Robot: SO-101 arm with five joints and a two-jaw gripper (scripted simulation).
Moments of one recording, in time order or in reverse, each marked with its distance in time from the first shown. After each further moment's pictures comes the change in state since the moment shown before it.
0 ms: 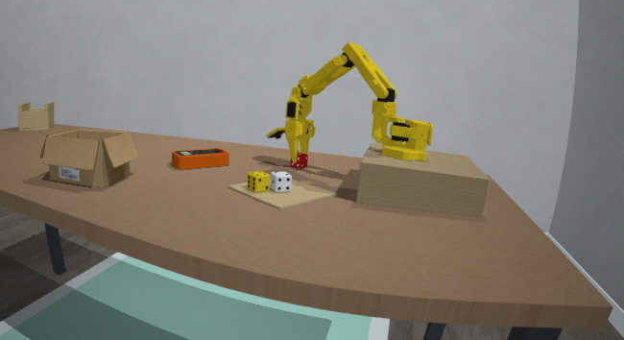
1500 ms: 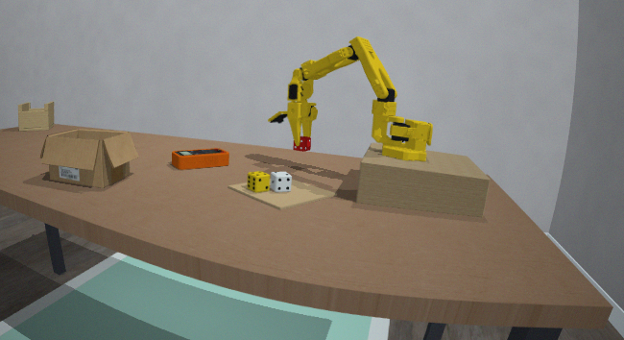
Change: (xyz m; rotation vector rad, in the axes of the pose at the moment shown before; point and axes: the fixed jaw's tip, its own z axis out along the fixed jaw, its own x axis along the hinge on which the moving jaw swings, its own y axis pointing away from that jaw) arm 0.006 0.002 -0.041 -0.001 0.036 -0.001
